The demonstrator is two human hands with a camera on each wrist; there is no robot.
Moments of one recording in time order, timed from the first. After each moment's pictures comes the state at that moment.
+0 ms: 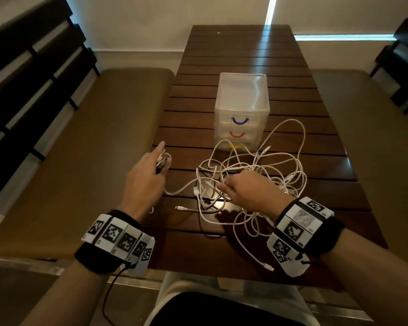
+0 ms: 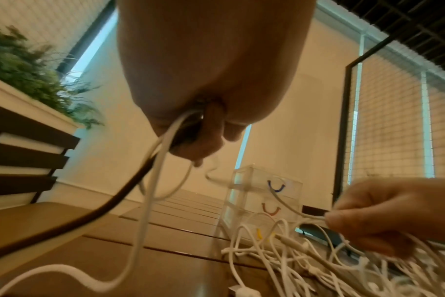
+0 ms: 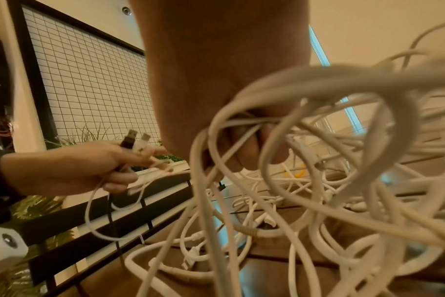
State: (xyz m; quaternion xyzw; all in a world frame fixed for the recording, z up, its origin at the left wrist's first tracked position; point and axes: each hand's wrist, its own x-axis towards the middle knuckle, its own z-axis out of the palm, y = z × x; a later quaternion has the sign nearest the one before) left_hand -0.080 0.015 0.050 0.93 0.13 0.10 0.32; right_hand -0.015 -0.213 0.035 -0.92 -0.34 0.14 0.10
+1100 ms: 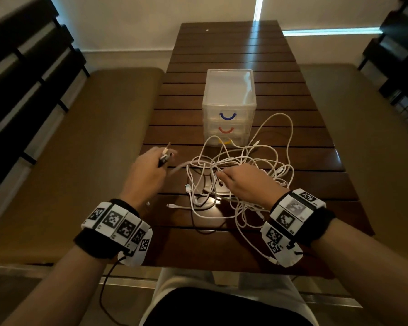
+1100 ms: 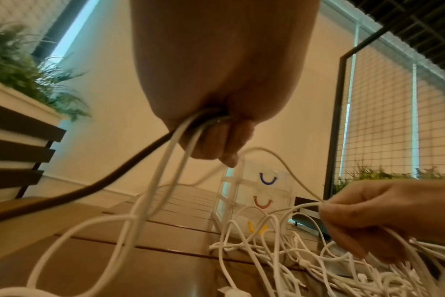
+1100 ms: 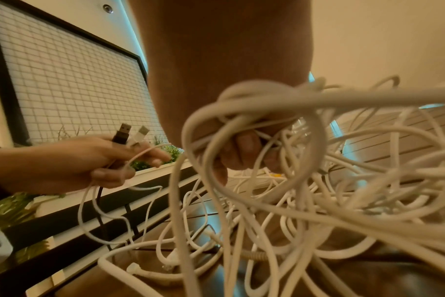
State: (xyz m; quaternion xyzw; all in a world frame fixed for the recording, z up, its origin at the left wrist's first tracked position) left_hand -0.065 0.002 0.051 0.93 0.08 0.06 0.35; right_hand -0.010 -0.231 0.023 -0.93 -0.29 0.14 0.19
